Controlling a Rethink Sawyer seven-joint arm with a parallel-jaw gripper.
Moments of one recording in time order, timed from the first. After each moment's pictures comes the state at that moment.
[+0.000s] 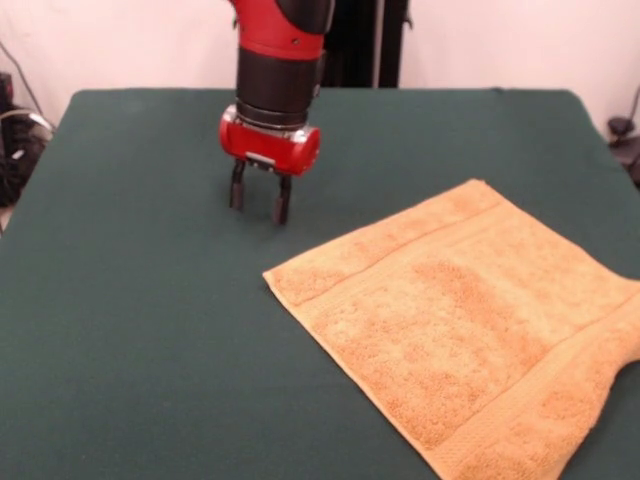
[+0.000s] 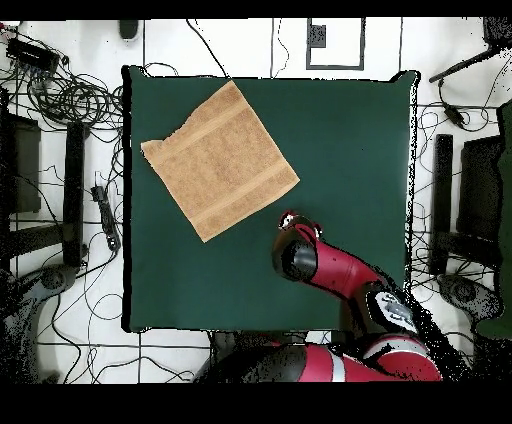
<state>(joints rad) -0.32 -0.44 -0.08 1.83 -0.01 -0.07 1.83</state>
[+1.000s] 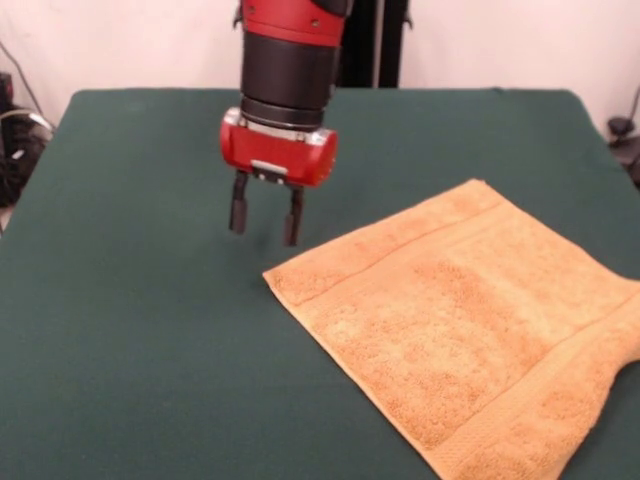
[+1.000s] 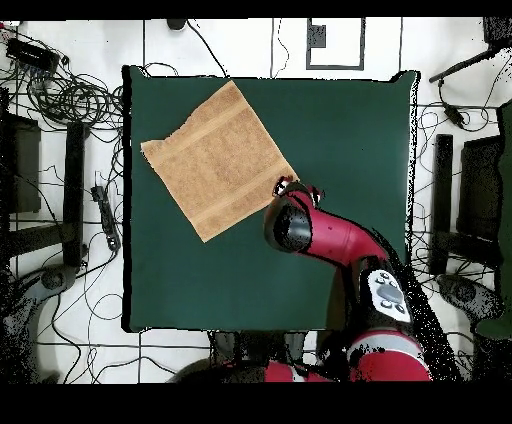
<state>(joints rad) -0.23 -0.48 -0.08 1.67 -0.01 0.00 1.83</state>
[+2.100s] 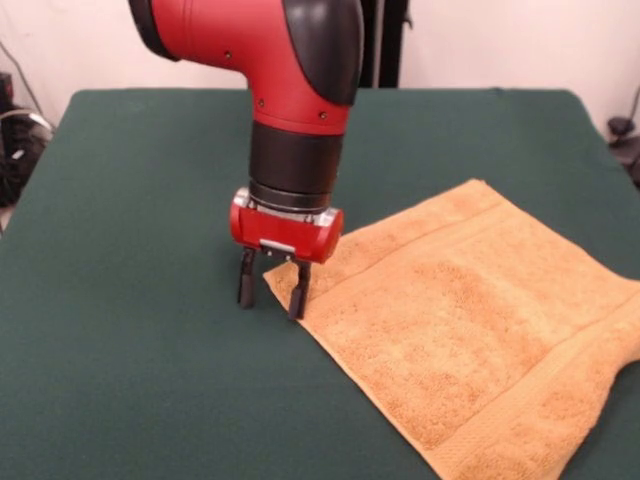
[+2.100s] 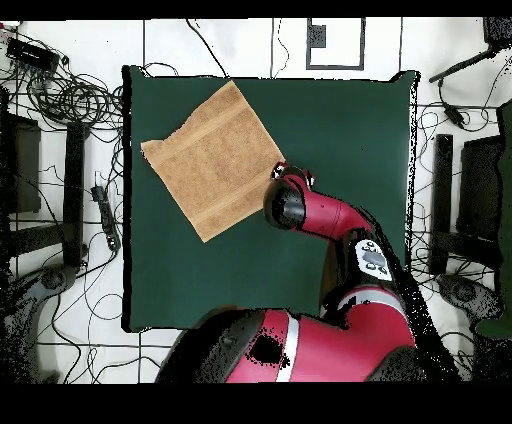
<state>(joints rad) -0.23 -0.31 -0.07 1.49 0.00 0.00 1.83</state>
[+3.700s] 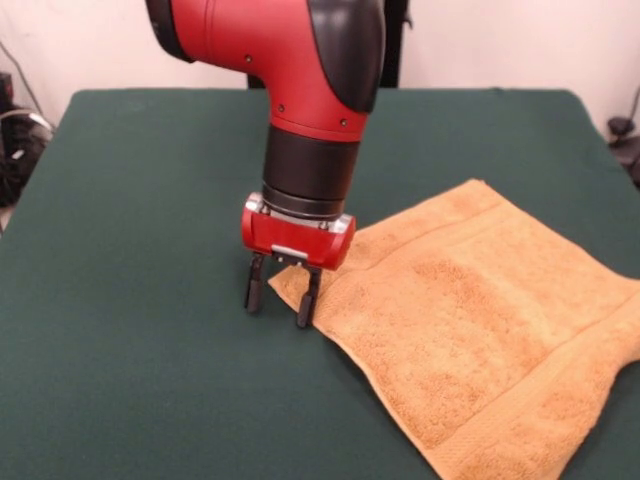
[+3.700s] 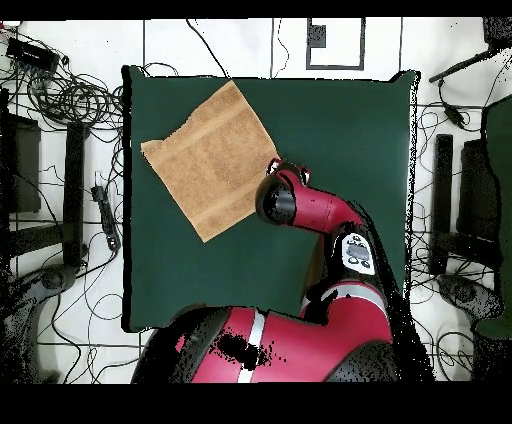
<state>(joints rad) -0.17 -0.28 -0.12 1.45 0.02 0.02 1.83</state>
